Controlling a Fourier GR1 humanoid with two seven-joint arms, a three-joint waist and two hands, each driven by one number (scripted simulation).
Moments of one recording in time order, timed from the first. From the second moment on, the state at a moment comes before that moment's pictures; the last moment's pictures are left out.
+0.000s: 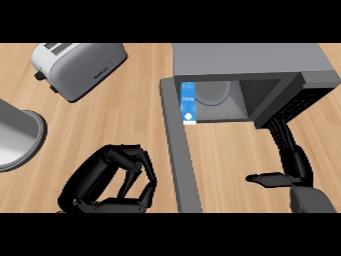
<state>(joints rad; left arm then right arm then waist) -0.02 0.00 -0.29 -1.89 -0.04 -0.31 0.11 -0.24 -0.18 -0.18 -0.75 0.05 0.21 -0.87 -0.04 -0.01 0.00</state>
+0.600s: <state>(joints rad) -0.24 0.00 -0.53 -1.36 -0.14 -0.05 -0.13 0.07 -0.27 -0.16 -1.21 -0.03 0.33 -0.79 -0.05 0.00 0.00</state>
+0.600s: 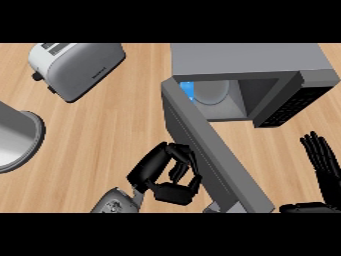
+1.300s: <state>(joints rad) -0.51 0.01 -0.82 -0.95 0.20 0.36 -0.39 0.18 -0.33 -0.14 -1.59 -0.23 0.46 -0.60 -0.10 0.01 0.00</state>
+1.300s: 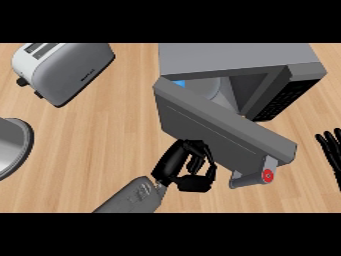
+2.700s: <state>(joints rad) -0.79 0.00 -0.87 -0.88 0.72 0.78 -0.47 0.02 -0.54 -0.25 -1.83 -0.32 0.51 -0.41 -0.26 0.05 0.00</state>
